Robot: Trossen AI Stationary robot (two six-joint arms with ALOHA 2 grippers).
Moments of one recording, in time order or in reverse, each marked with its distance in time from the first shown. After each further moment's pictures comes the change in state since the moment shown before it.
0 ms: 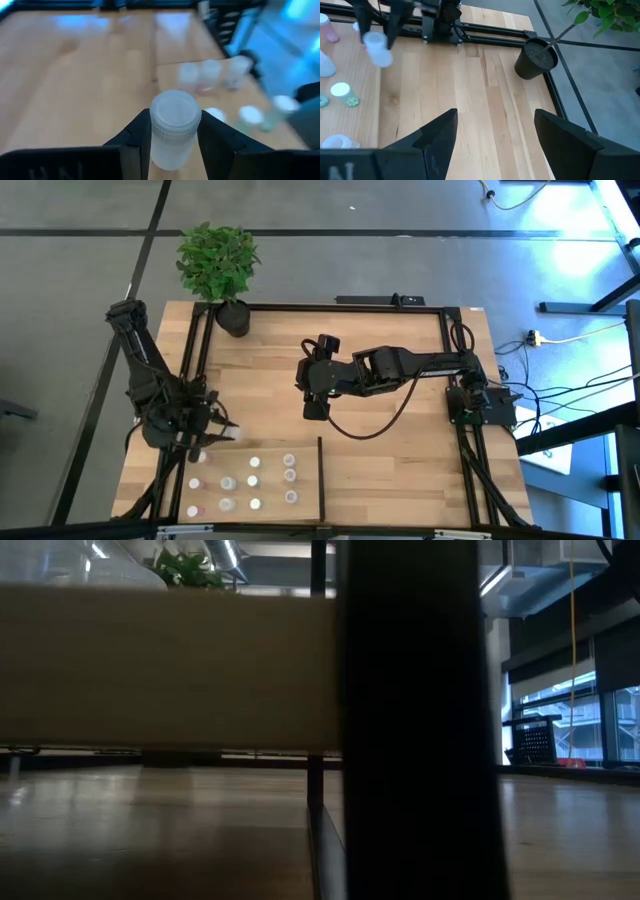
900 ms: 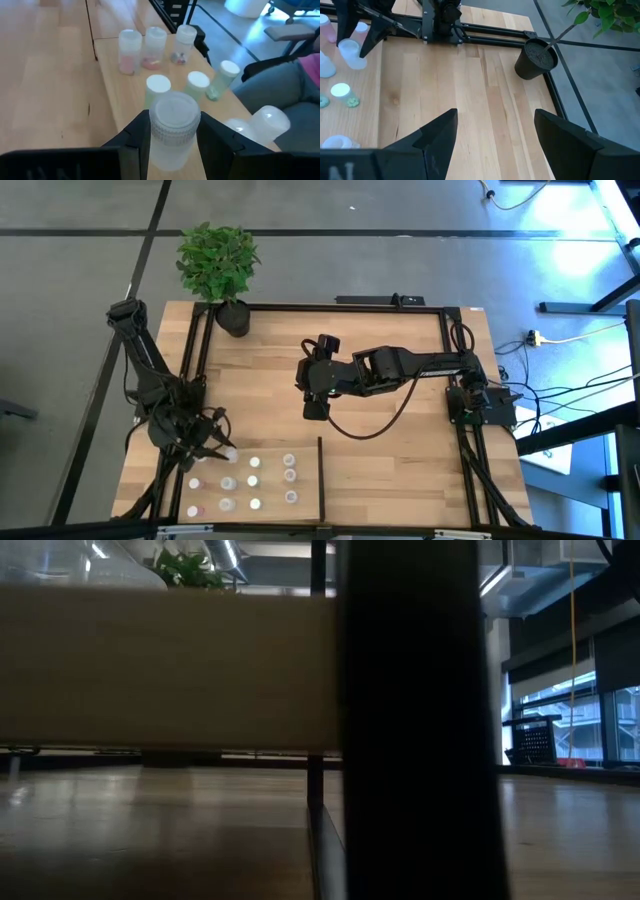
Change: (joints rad) left arm 0.000 -0.011 -0.179 0.297 0.266 0.065; right arm 0.000 0.000 0.000 0.002 0.000 0.000
